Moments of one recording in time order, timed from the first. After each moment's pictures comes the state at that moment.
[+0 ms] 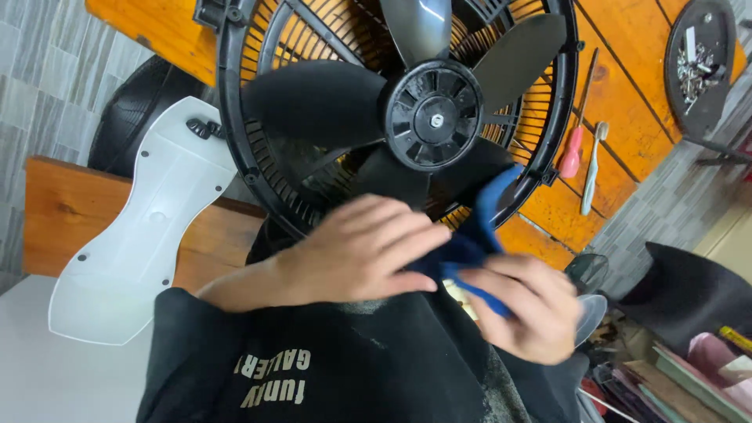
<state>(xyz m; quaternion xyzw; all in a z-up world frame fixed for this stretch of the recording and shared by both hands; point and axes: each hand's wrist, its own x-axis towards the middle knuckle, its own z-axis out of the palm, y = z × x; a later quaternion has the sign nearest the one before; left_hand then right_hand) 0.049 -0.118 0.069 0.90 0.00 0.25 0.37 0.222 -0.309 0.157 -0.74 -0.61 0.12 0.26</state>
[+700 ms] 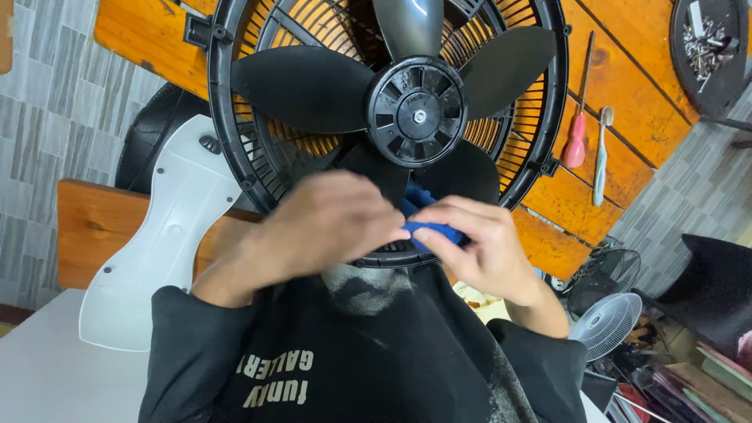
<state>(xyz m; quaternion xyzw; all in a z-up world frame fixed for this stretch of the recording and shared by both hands) 0.053 -0.086 0.069 0.89 -0.04 0.21 0.41 0.227 -0.254 0.116 -0.65 -0.54 0.36 0.38</state>
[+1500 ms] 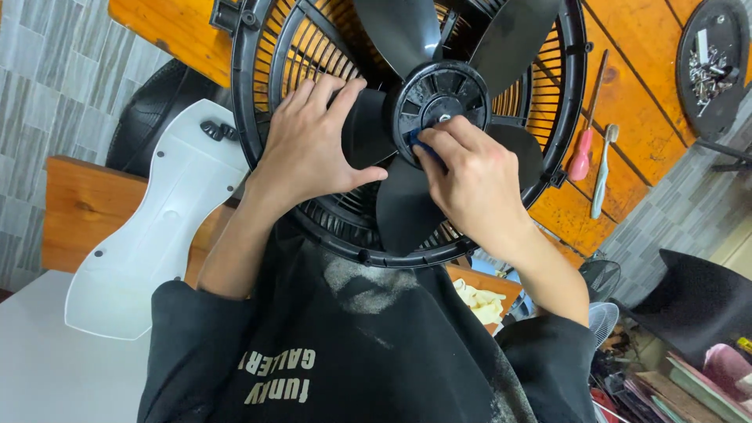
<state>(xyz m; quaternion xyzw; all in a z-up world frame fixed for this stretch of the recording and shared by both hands) 0.058 -0.045 0.016 0.93 0.23 0.09 0.28 0.234 -0.187 0.098 -0.72 -0.67 0.09 0.14</state>
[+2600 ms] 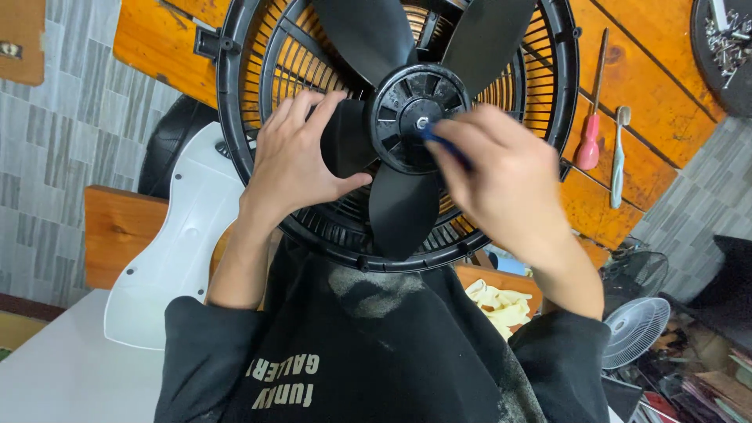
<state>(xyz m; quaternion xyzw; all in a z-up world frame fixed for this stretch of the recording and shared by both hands) 0.056 -0.047 0.018 0.92 0.25 0.06 0.30 0.259 -0.199 0.129 -0.71 -0.65 0.12 0.24</state>
